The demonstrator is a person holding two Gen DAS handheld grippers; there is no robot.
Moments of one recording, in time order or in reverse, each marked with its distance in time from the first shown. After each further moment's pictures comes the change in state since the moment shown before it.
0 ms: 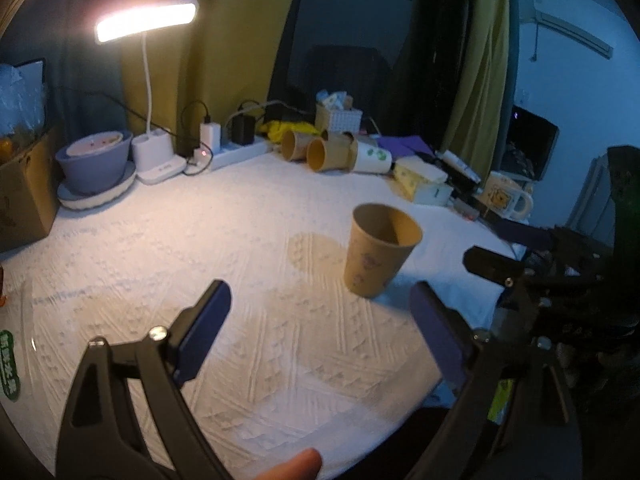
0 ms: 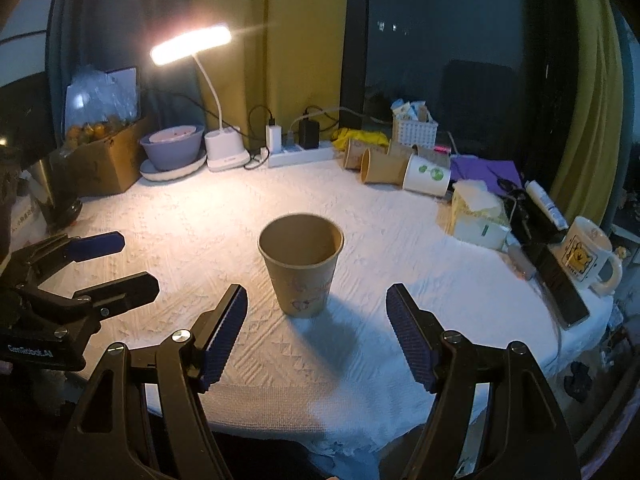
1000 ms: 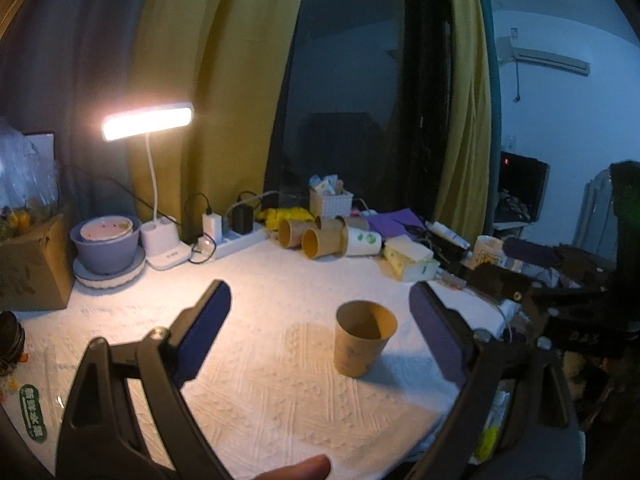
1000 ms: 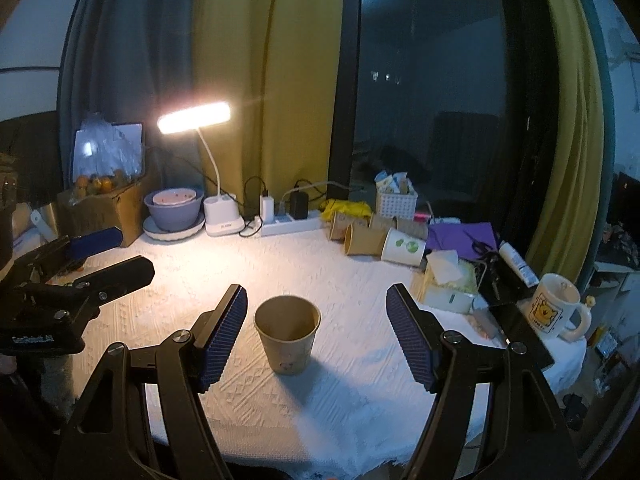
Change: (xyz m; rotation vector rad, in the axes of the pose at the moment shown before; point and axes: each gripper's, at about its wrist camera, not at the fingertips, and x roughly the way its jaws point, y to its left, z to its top) left arm -0.046 -0.019 0.044 0.056 -0.260 0.016; right arm -0.059 -0.011 0.034 -0.018 -0.204 -0.033
